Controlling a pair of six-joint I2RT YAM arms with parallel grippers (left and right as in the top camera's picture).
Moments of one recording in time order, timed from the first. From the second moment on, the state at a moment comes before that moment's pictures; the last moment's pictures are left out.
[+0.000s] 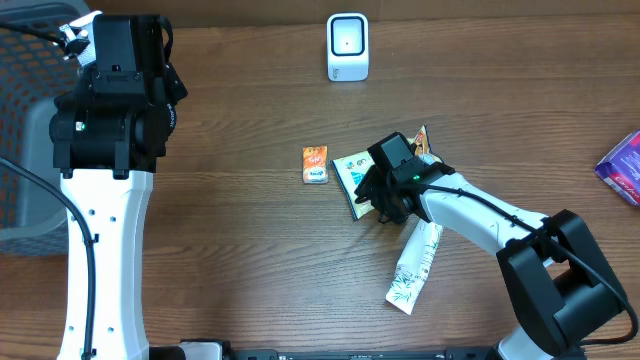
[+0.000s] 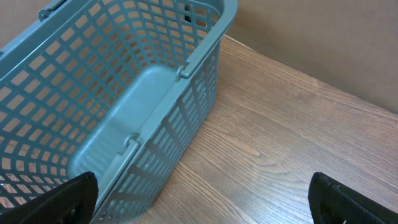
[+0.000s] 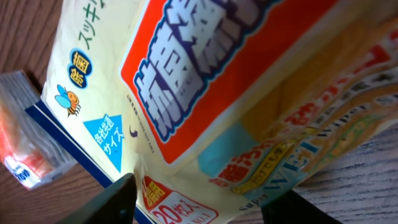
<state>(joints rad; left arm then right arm) -0.05 1.51 1.85 -1.16 -0.62 -0.44 0.55 1.80 1.02 -0.42 -0.09 1.14</state>
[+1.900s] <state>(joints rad) -0.05 1.51 1.85 -1.16 -0.61 -0.44 0.48 1.54 1.16 -0.43 -1.22 1.89</state>
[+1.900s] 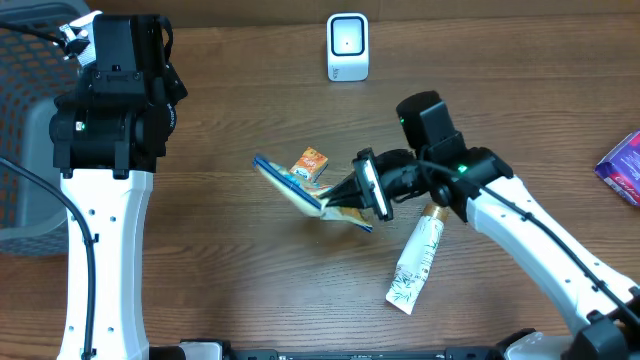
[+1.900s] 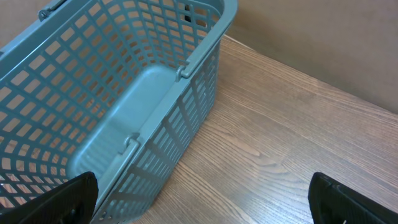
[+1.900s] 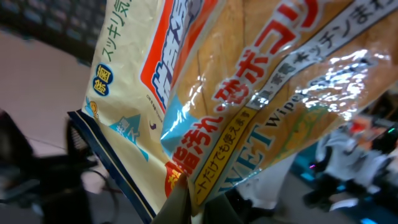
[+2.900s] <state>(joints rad) -0.05 1.51 1.85 -1.16 -0.62 -0.44 0.09 1.97 1.16 -0.07 -1.46 2.01</state>
